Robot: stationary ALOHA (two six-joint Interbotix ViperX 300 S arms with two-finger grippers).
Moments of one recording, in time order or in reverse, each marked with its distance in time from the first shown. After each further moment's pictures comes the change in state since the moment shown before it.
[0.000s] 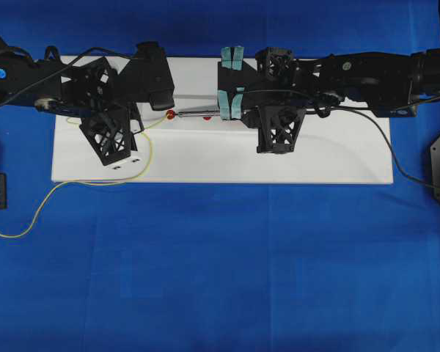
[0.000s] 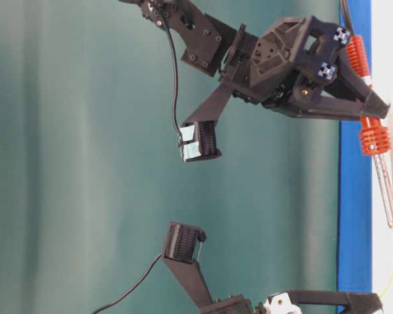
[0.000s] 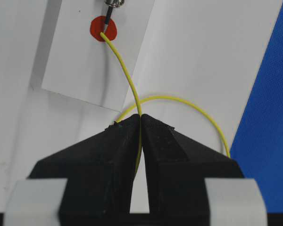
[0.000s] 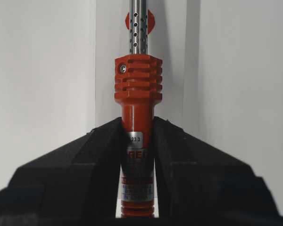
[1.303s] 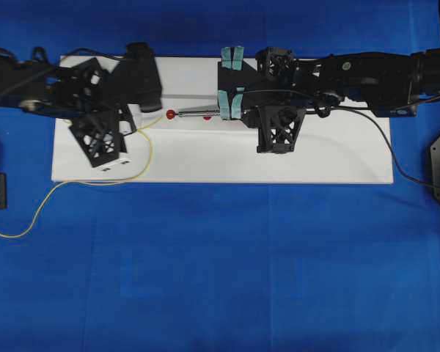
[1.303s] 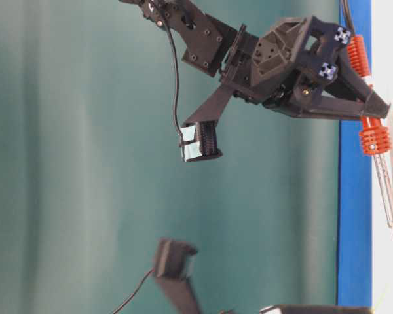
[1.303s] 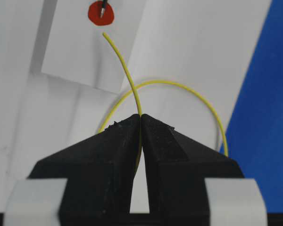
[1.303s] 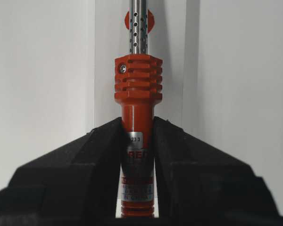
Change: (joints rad) left arm -0.012 -0.084 0.051 0.002 0.000 0.003; right arm 0.000 0.000 0.000 -0.002 0.000 0.000
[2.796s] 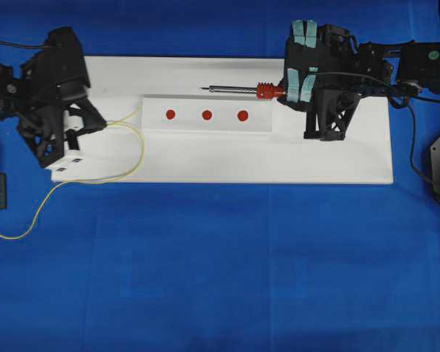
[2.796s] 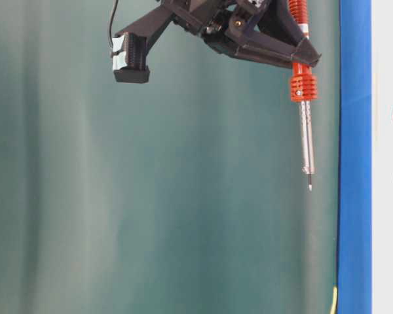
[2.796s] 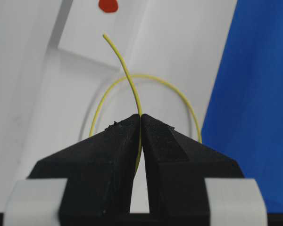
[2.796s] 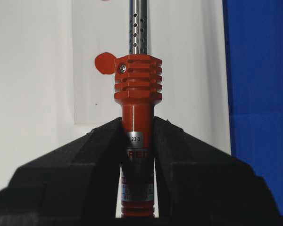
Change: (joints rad) left arm -0.003 -0.287 0.181 0.000 -0.109 -0.048; right arm -0.048 -0.319 0.207 -0.038 -0.041 0.008
